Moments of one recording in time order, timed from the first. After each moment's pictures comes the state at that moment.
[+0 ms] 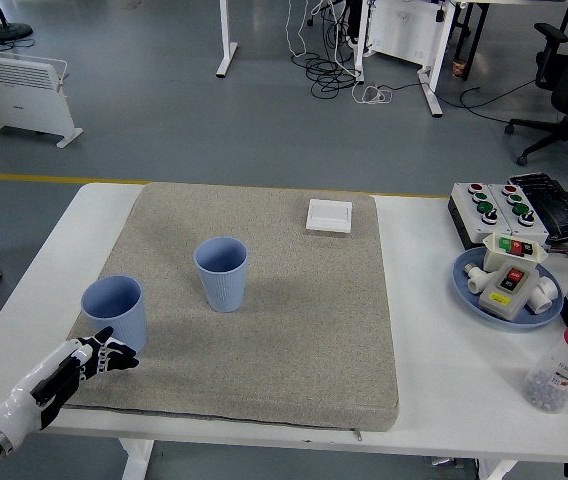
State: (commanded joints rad) left arm 0.02 0.50 -1.25 -1.42 1.03 -0.21 -0.15; right arm 0.13 -0.11 1.22 0.18 -0.54 -0.20 -0.27
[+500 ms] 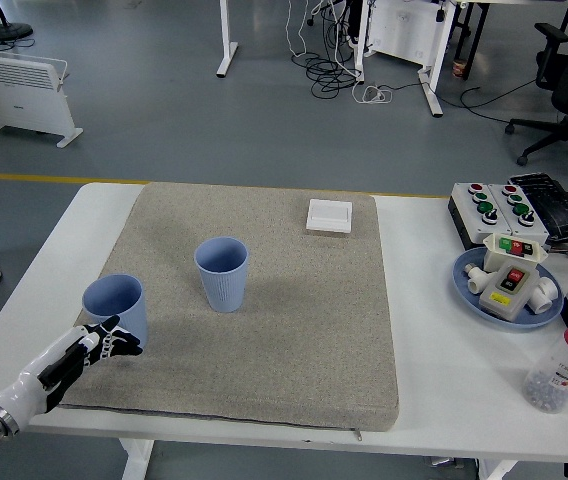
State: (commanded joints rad) left arm -0.06 0.51 -1.20 -1.35 1.03 -0.22 -0.16; right arm 0.13 -0.11 1.21 0.18 -0.53 -0.20 -0.27
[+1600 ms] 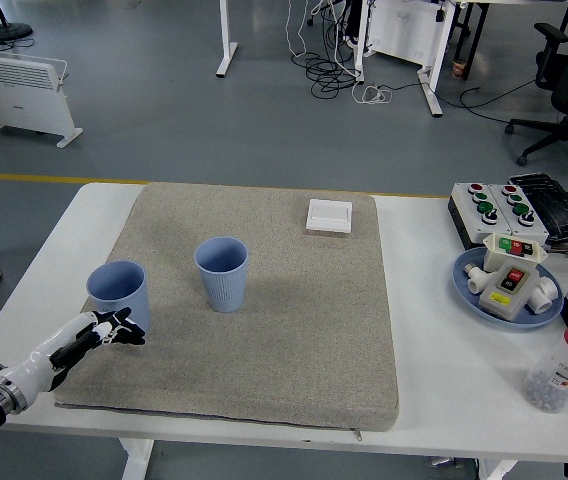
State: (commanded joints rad) left arm -0.23 0.54 -1.09 -1.20 1.10 -0.22 -0.18; right arm 0.14 -0.11 1.21 0.18 -0.52 -0.19 -0.26
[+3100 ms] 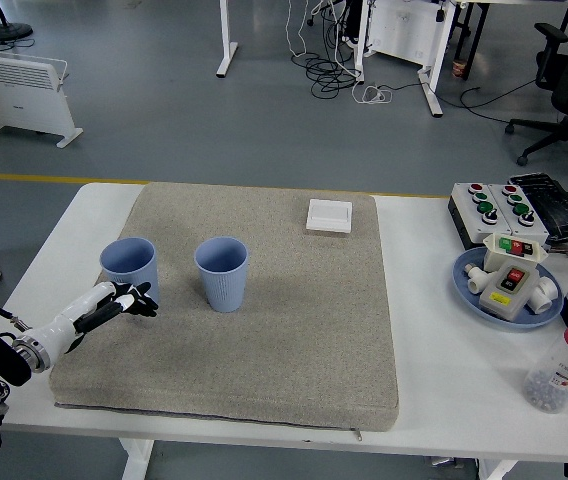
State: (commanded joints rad) left arm -0.46 0.49 -0.96 -0.98 1.17 -0.19 -0.19; right arm 0.13 -0.10 1.21 0.18 -0.55 -0.20 -0.27
